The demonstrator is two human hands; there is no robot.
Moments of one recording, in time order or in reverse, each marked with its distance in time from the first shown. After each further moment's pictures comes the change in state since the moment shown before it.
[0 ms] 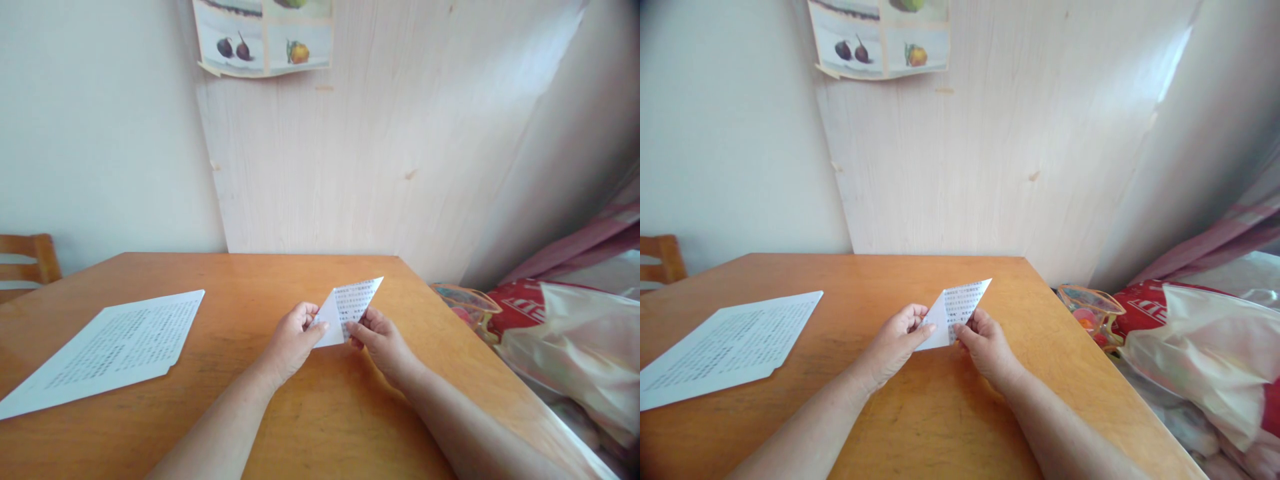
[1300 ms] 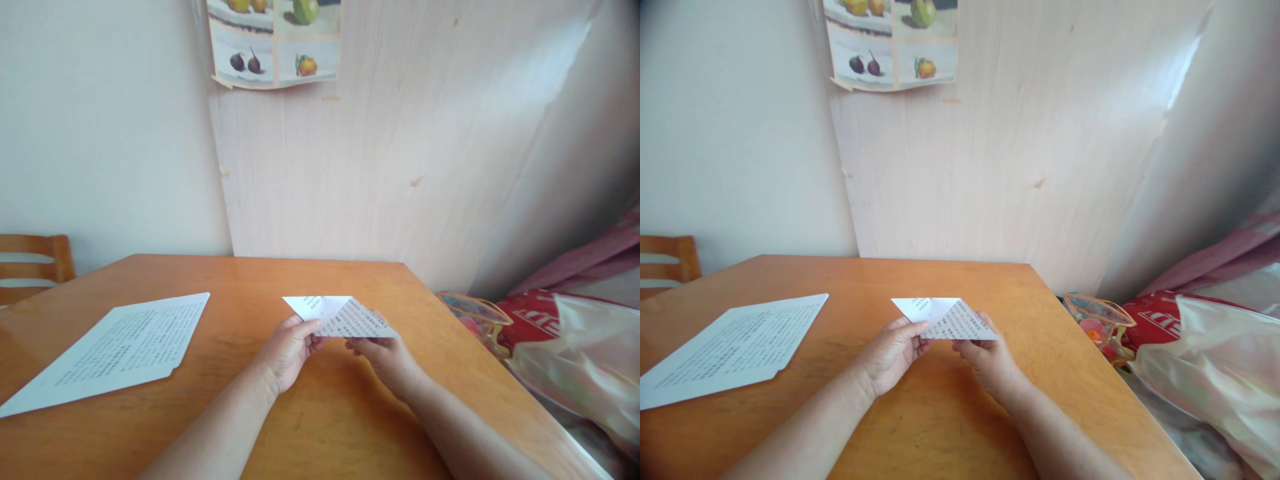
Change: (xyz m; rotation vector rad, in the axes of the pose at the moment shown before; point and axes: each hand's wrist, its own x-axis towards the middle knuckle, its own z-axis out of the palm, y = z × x) left_hand 0.003 0.001 -0.001 -0.586 0.050 -0.192; right_hand -0.004 0.001 -0.002 -0.093 -0.011 -0.094
